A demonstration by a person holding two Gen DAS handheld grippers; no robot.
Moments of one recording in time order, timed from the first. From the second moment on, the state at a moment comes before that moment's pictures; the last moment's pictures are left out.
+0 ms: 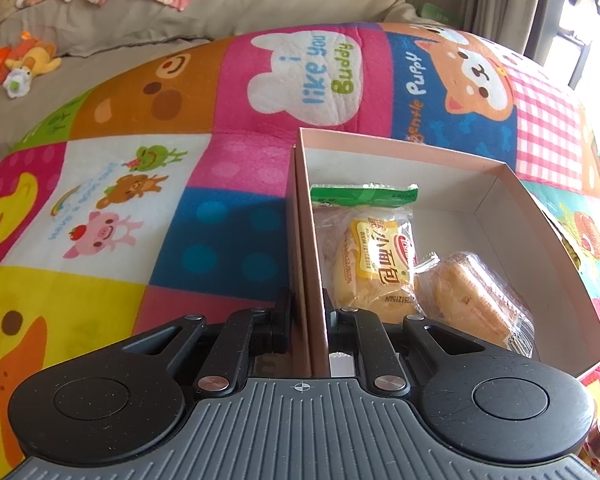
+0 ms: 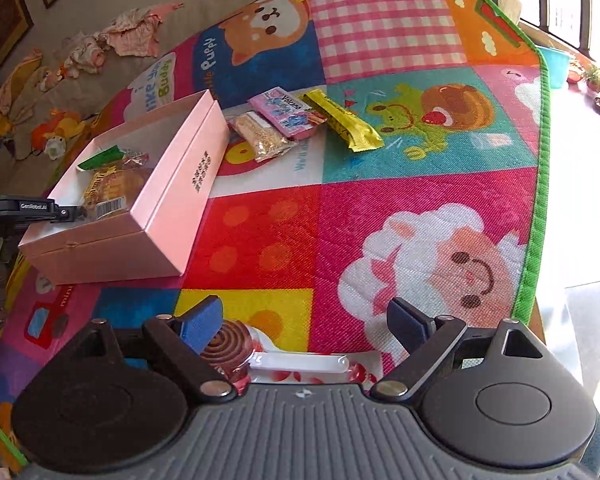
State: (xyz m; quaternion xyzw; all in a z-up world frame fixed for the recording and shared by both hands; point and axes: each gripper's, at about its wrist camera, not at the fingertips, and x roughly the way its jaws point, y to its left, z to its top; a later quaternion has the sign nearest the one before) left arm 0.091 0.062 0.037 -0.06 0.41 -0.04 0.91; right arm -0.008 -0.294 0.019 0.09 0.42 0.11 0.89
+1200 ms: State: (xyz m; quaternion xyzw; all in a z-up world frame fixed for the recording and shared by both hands) left arm 0.088 0.059 0.038 -0.05 0.41 -0.04 0.91; right arm -0.063 -0.222 0.017 -0.06 0.43 0.22 0.87
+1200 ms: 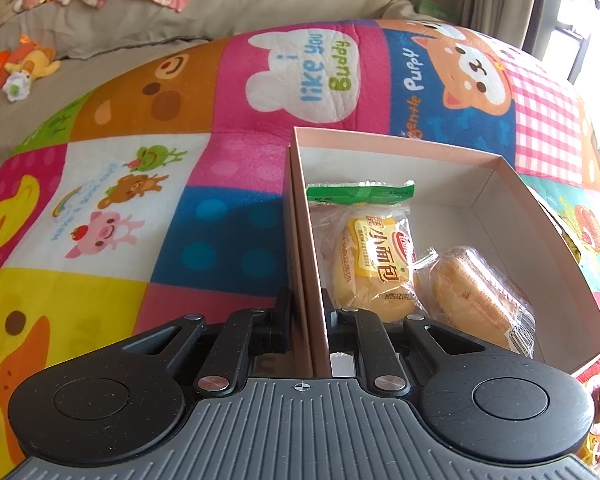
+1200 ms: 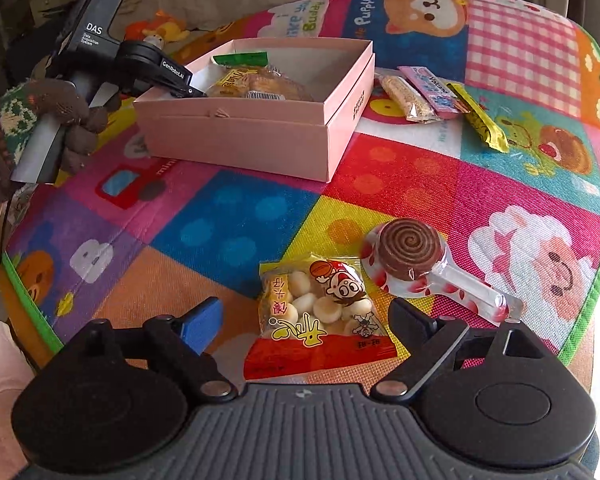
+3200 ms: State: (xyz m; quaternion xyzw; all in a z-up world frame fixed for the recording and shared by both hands) left arm 0.080 0.061 0.036 -0.06 0.40 -0.04 0.91; right arm -0.037 -0.174 0.098 -0.08 0.38 0.28 0.88
